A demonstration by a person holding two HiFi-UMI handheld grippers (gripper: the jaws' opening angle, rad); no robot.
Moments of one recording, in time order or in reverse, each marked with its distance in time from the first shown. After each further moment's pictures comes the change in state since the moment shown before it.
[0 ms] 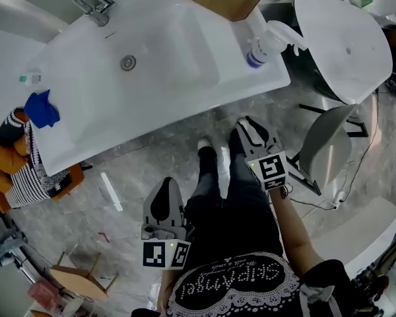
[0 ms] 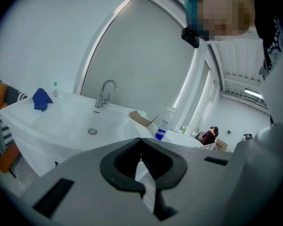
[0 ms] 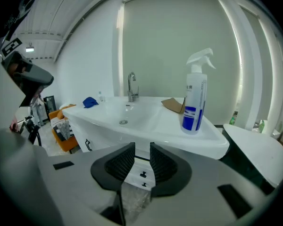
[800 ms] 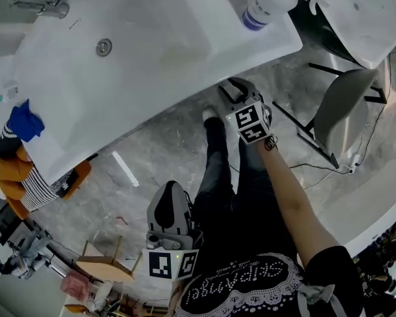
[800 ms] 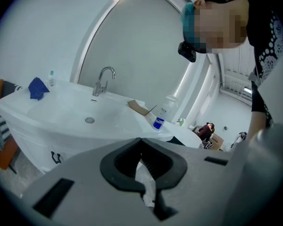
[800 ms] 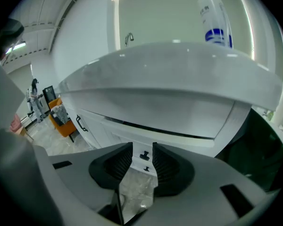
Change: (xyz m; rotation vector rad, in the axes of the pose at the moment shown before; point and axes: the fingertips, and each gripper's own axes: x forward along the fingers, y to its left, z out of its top) left arm 0.015 -0.002 -0.034 -0.019 0.102 -0.024; right arm 0.119 0.001 -0.117 0.015 0.235 0.040
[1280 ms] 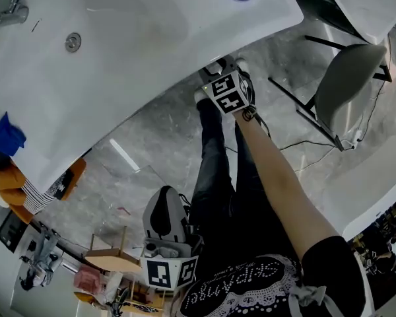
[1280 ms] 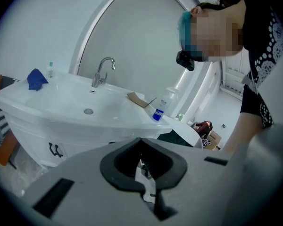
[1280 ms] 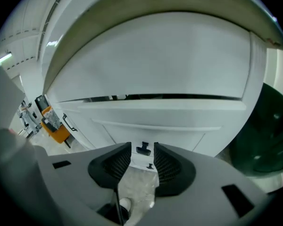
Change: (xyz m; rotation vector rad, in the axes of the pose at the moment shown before) left arm 0.010 -0.002 -0.031 -0.018 0.072 -0.012; right arm 0.073 -0.008 -0.043 0.135 0.042 -0.017
